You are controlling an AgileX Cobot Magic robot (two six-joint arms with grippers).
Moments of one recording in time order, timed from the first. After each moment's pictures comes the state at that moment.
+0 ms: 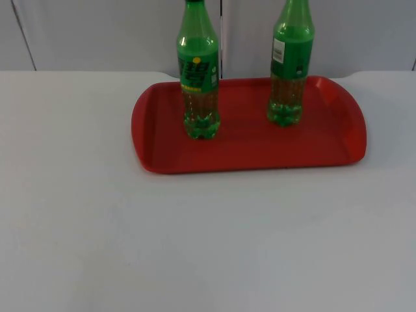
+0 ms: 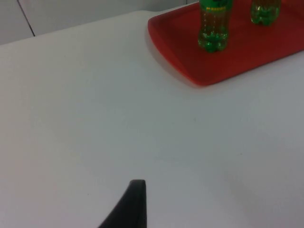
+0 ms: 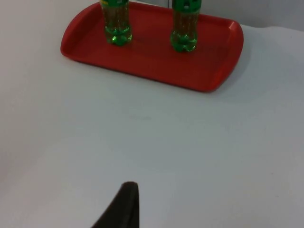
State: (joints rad) right arm 0.45 0.00 -0.52 -0.04 1.08 -0.01; left arm -0.40 0.00 -0.50 0.09 1.09 -0.03
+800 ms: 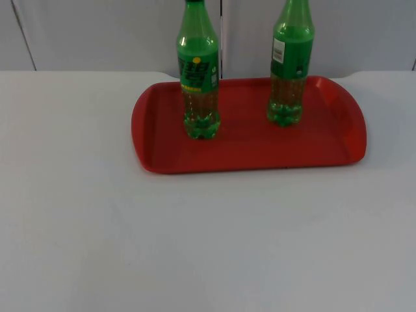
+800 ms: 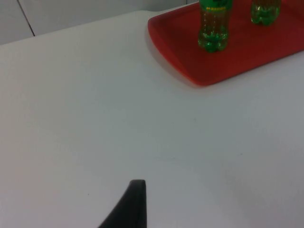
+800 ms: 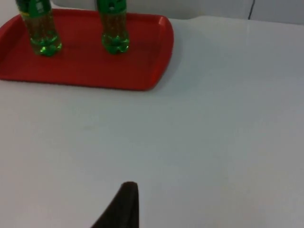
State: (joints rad) right arm 0.19 0.00 -0.52 -0.04 1.08 0.00; left arm -0.40 0.00 -0.50 0.09 1.09 -0.03
